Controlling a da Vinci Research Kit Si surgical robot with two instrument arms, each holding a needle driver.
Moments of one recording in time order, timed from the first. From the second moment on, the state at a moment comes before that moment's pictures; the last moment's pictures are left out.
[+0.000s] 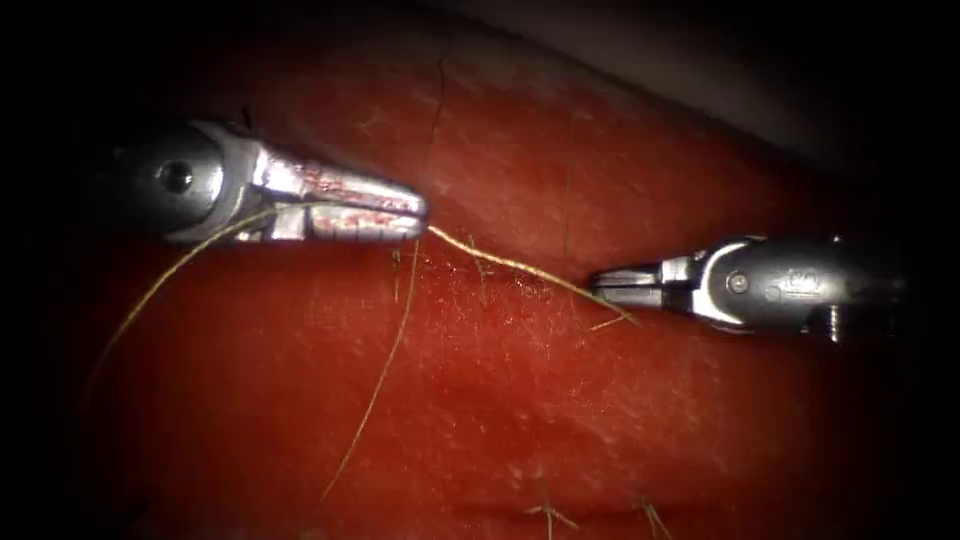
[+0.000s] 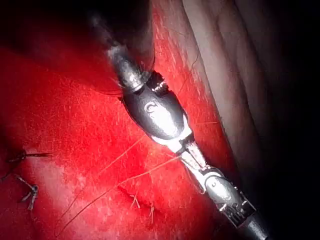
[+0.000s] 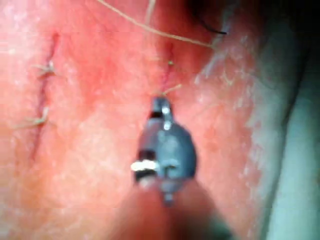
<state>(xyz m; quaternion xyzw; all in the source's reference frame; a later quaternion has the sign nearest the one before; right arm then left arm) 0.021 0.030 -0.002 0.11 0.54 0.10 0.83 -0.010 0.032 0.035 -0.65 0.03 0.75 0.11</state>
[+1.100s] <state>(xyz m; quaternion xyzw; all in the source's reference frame) 0.016 0.038 -0.006 0.06 0.55 0.16 0.82 -0.009 0.034 0.039 -0.62 0.06 0.77 0.11</state>
